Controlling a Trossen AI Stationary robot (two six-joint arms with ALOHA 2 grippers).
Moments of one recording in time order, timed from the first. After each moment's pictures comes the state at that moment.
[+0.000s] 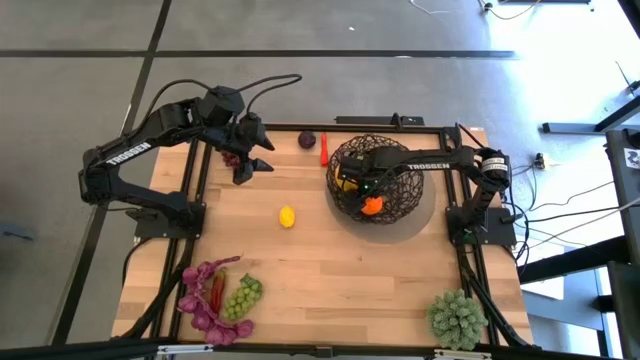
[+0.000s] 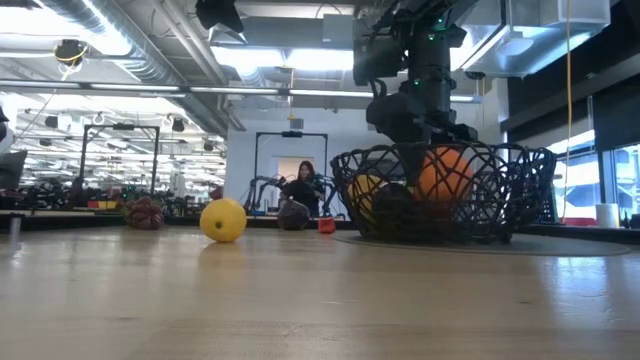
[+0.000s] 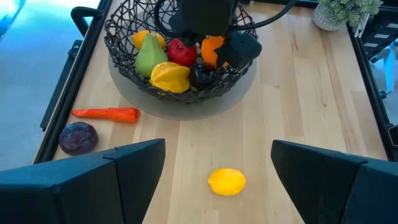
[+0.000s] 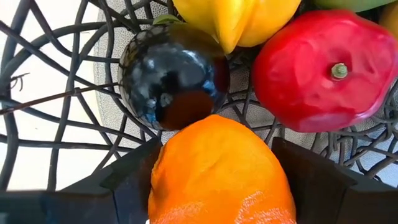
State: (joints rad) left arm 0.42 1.19 1.46 -0.96 0.27 0.17; right arm -0.19 1.80 1.35 -1.03 -0.03 0.70
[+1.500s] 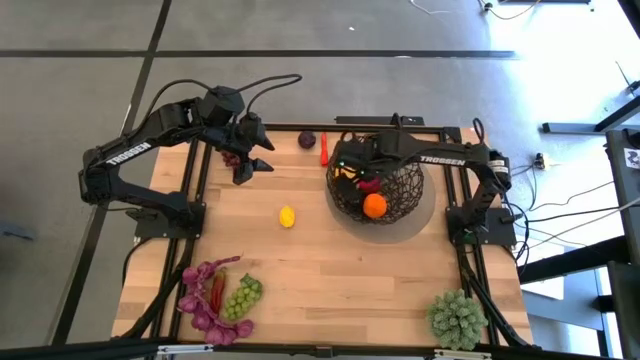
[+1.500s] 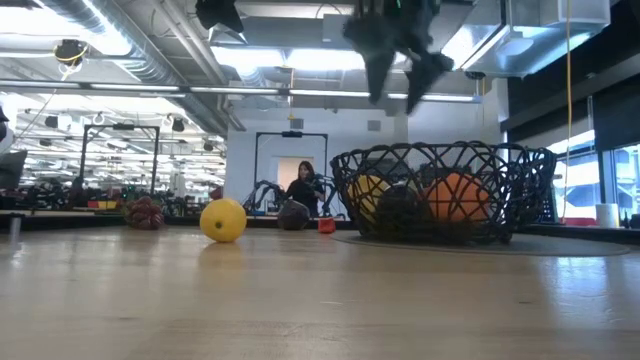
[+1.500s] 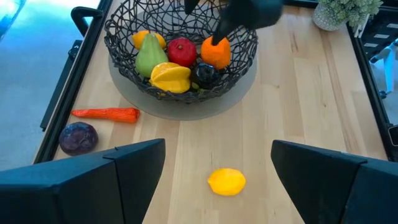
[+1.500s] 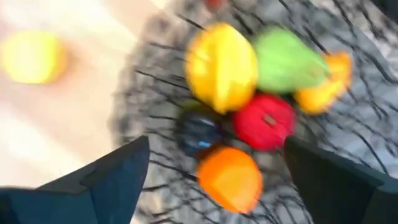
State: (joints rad) left arm 0.42 1.19 1.46 -0.96 0.27 0.17; right arm -0.12 1.80 1.76 -1.29 0.19 0.75
